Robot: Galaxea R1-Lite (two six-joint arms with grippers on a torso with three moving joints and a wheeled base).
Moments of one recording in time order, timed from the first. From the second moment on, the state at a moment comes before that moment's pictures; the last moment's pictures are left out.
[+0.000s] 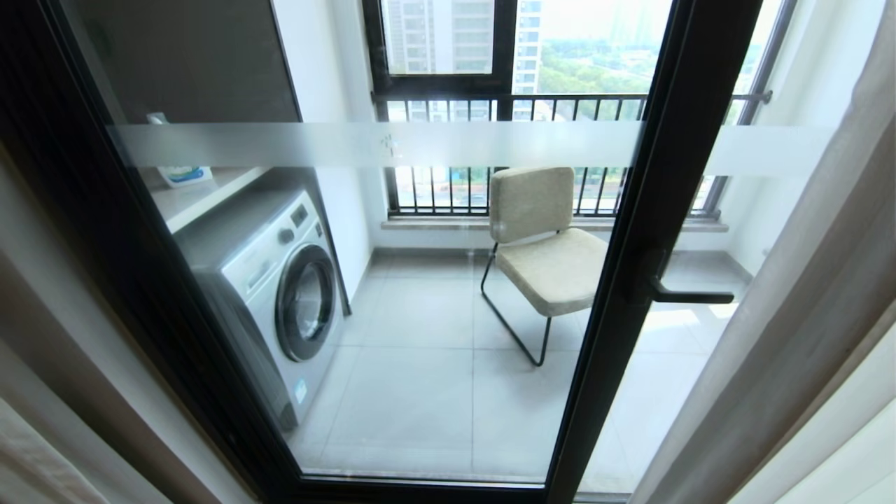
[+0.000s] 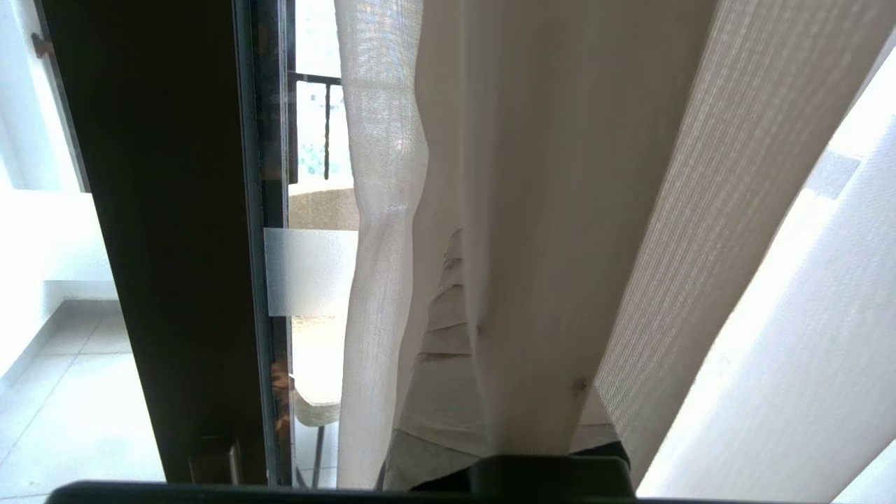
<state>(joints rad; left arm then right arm) 0.00 0.00 0.00 0.00 0.02 -0.01 -0.10 1.25 -0.96 -0.56 -0.14 -0.16</state>
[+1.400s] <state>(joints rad) 0.00 0.00 0.00 0.00 0.02 -0.01 -0.16 1.26 -0.93 -0.56 -0.18 -0.12</state>
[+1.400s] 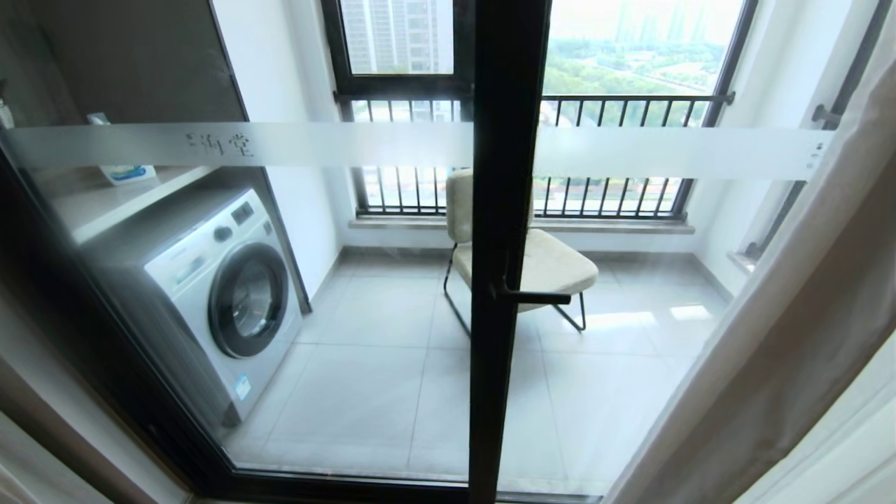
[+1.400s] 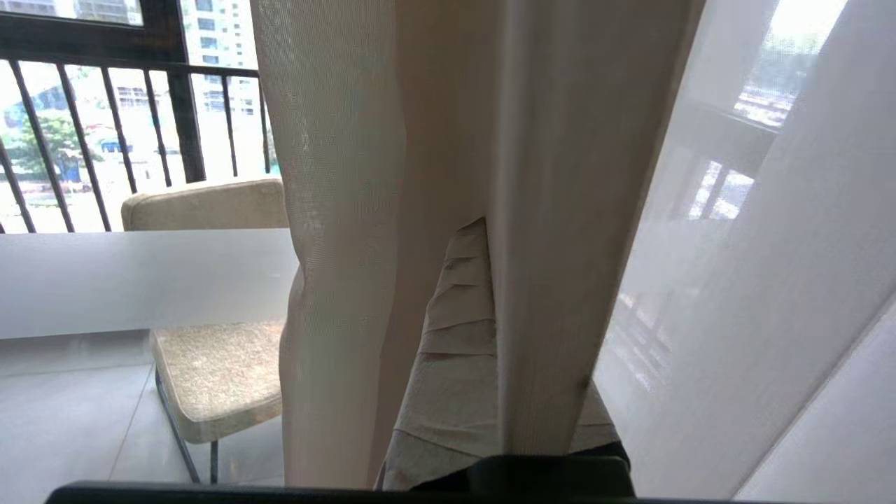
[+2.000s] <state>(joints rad) 0.00 0.00 0.00 0.00 0.02 -0.01 -0.21 1.27 -0.93 -0.56 -0.18 -0.12</state>
